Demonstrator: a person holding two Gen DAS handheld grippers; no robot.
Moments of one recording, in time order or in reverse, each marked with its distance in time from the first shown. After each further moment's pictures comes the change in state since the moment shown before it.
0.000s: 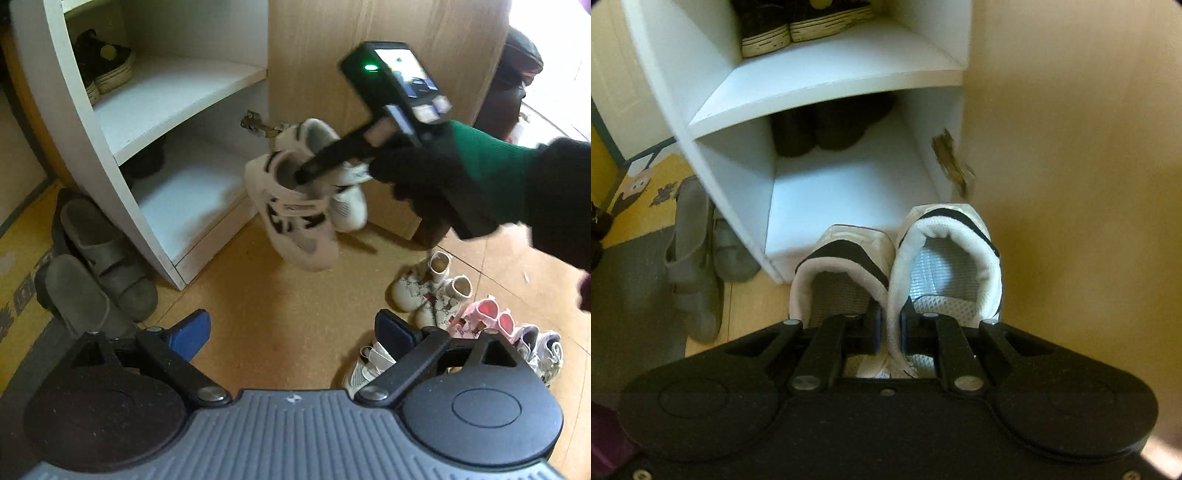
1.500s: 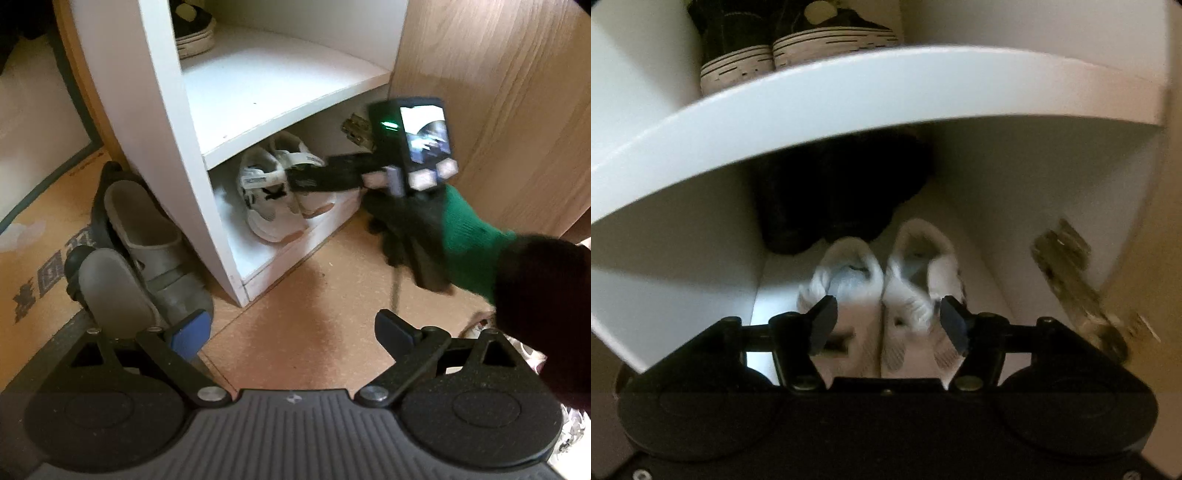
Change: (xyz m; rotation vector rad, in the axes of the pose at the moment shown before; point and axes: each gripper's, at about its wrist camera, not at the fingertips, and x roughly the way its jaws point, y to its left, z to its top) left arm 0.032 0.038 0.039 -0.150 0.021 0.112; right arm 0.113 0.055 0.073 0.074 -0.250 0.032
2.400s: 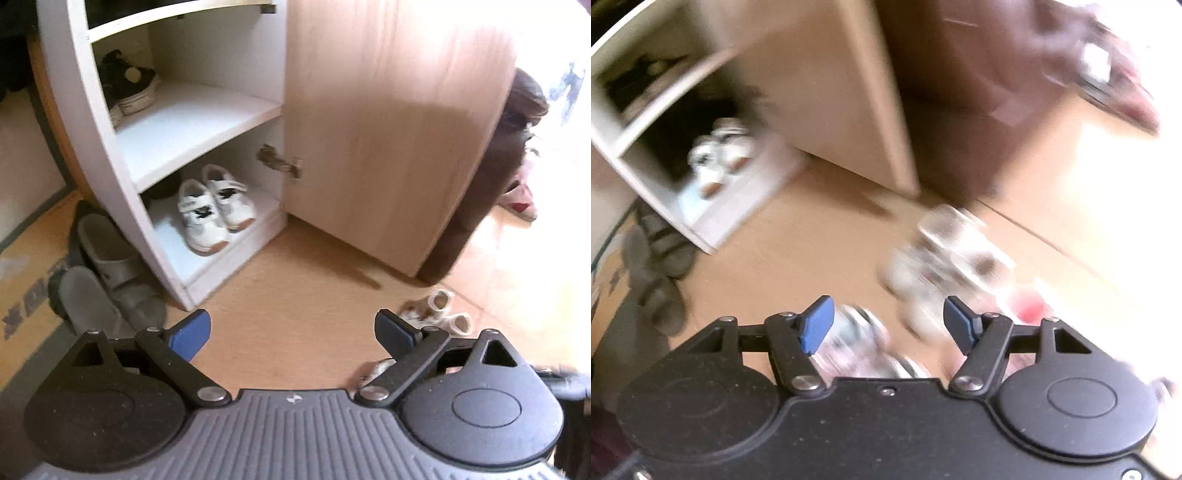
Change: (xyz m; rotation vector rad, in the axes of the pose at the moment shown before) left arm -0.084 -0.086 -0.053 0.111 -0.136 -0.104; right arm -0.388 -0.084 -0.297 0.611 0.196 -0.420
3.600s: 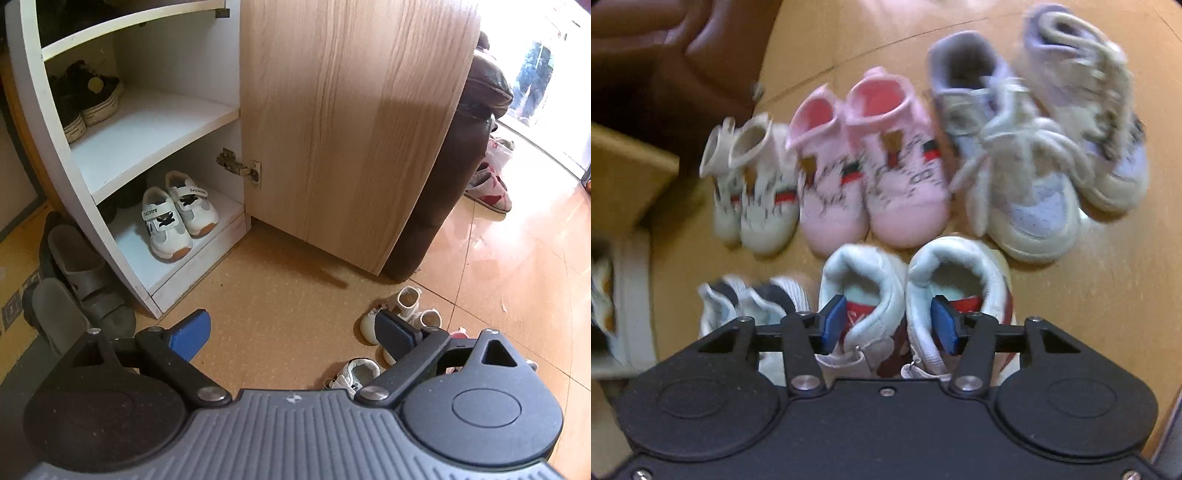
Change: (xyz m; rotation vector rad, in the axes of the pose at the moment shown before) left arm 0.004 -0.020 -0.001 0.037 0.001 -0.069; right arm 0.097 -0.040 -0.072 0.665 0.145 -0.155
